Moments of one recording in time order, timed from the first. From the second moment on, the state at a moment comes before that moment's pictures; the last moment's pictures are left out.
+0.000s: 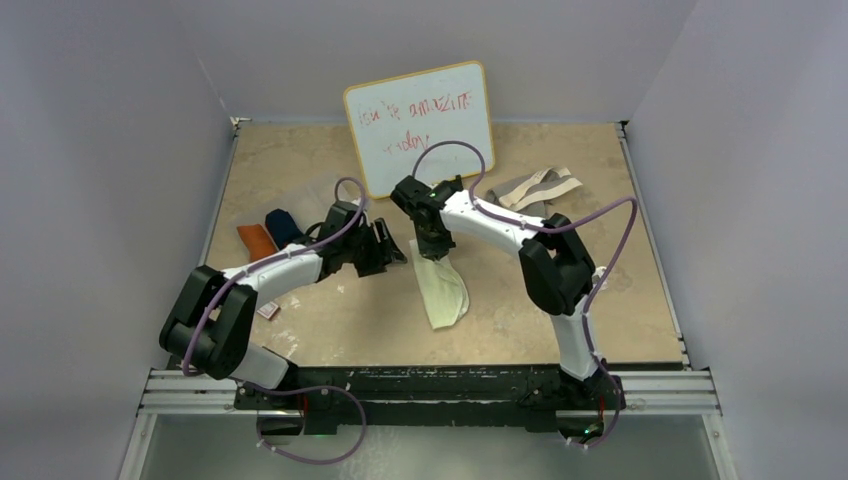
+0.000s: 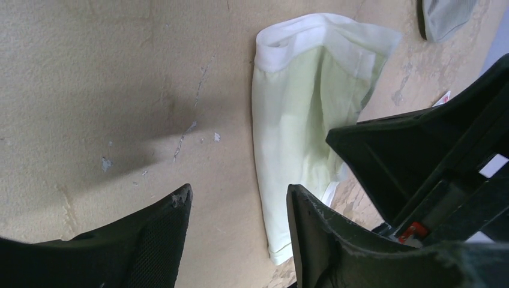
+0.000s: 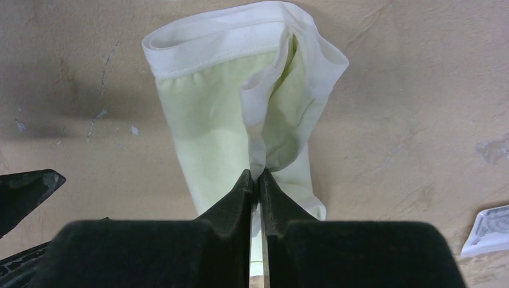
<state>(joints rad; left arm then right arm) -0.46 1.47 0.73 -0.09 0.26 -0.81 0.80 2.06 1.68 -0.97 0.22 0.61</state>
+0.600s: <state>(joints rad) -0.43 1.45 0.72 -0.10 0.23 -0.88 0.83 2.08 1.61 -0.87 0.20 0.64</state>
